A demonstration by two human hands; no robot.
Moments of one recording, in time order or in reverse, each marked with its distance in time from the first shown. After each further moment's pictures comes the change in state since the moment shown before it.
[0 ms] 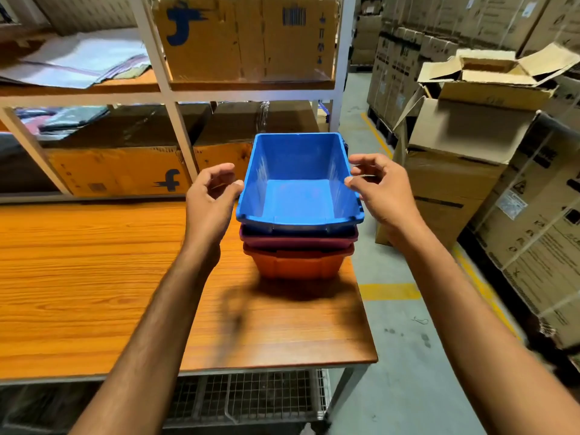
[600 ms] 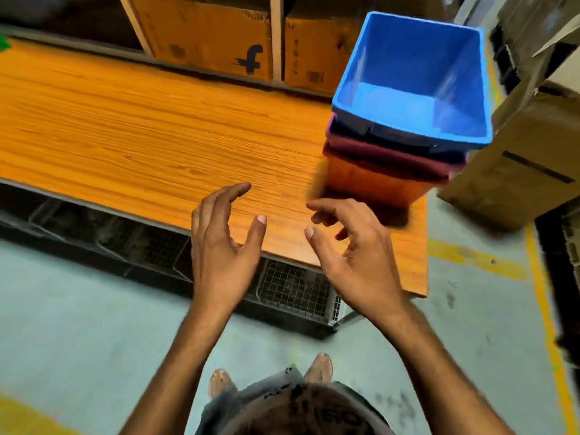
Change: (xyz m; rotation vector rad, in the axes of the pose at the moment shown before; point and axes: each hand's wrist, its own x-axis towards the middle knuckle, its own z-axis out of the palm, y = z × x) left_hand -0.188 -0.087 -0.117 0.523 0.161 0.048; right_hand -0.205 0.043 0.094 -0.245 -0.451 -0.422
